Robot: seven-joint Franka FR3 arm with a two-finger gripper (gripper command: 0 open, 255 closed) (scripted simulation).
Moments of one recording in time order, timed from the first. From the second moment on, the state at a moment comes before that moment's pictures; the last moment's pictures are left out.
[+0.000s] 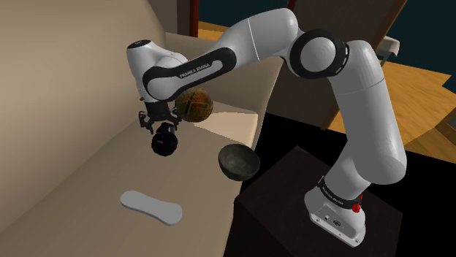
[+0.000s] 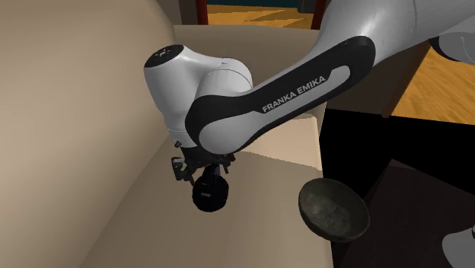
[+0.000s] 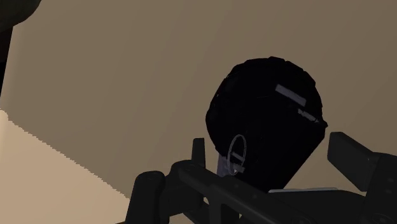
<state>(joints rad) 0.26 0.72 0.37 -1.41 -0.36 1.96 1.21</state>
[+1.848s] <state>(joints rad) 0.26 0.65 0.39 -1.32 -0.33 1.81 1.18</state>
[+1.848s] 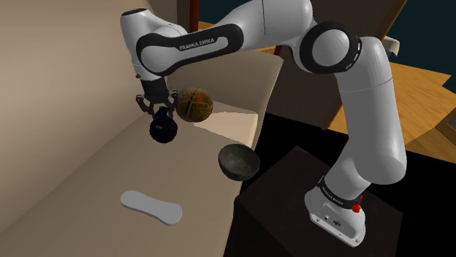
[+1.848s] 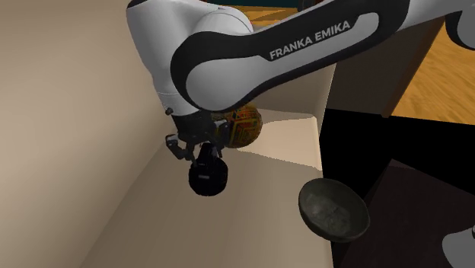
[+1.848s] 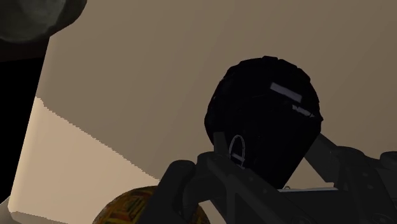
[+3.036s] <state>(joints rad) 0.28 0.62 0.40 -1.12 -0.31 1.59 1.14</state>
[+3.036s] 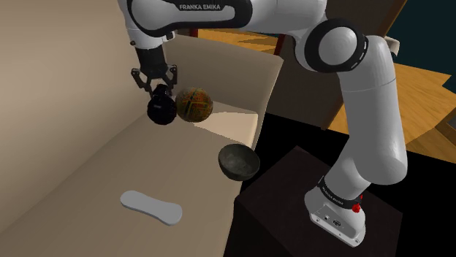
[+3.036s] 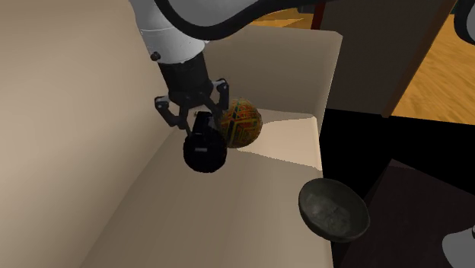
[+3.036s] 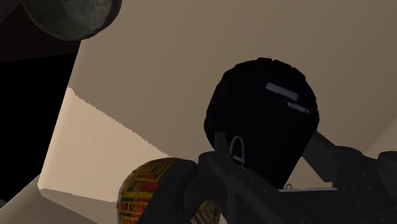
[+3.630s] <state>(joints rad) 0.19 0.35 0.43 -1.46 -0.23 1.66 1.13</state>
